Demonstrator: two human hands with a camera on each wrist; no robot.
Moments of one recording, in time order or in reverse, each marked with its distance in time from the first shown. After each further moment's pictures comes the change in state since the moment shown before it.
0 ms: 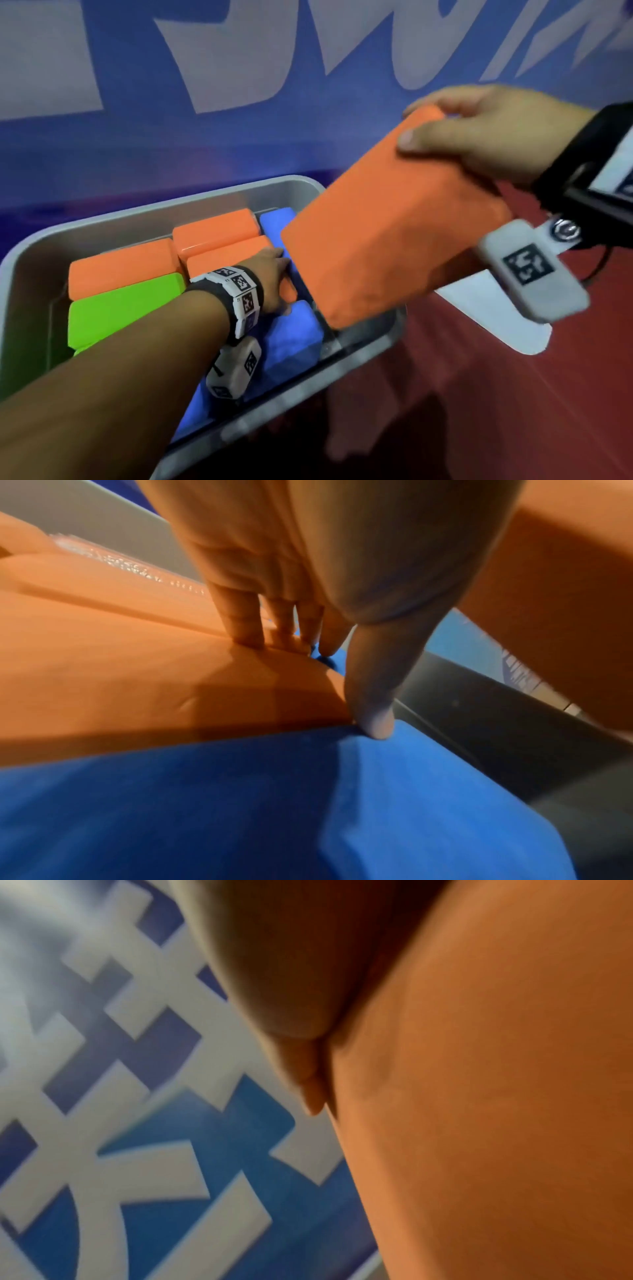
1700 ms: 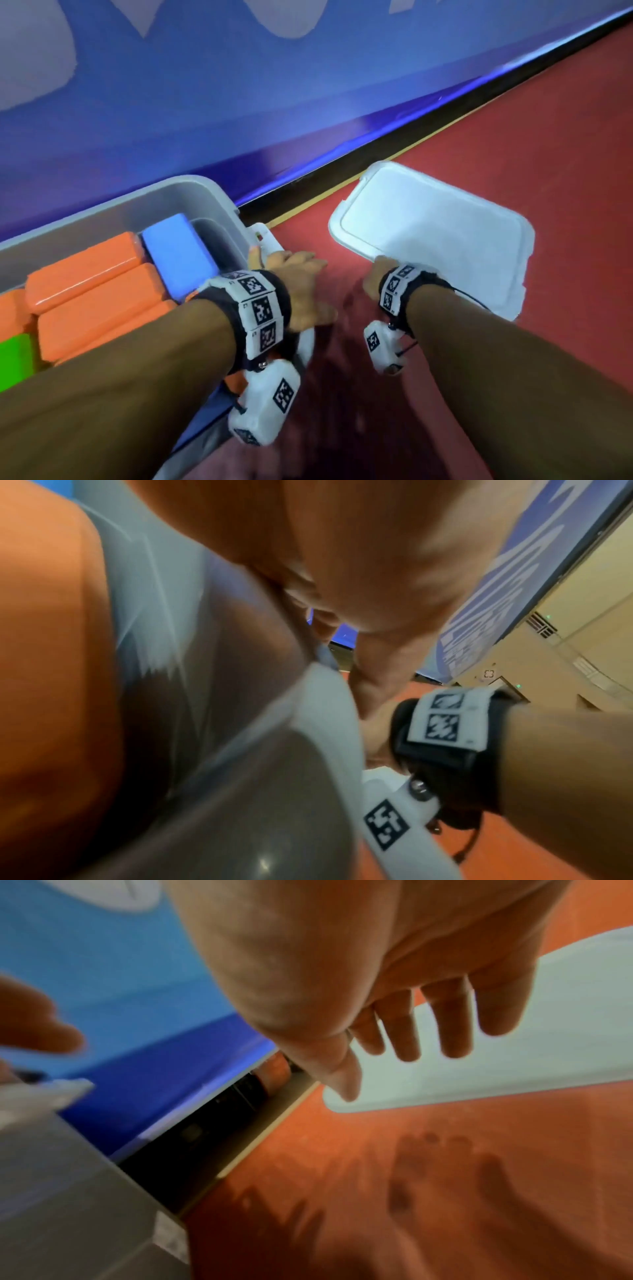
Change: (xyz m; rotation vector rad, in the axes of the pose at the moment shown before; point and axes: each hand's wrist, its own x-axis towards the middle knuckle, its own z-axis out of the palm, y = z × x) left_hand 0.071 0.183 0.021 0.151 -0.058 0.095; right_hand 0.053 0.256 0.152 -0.114 -0.437 0.576
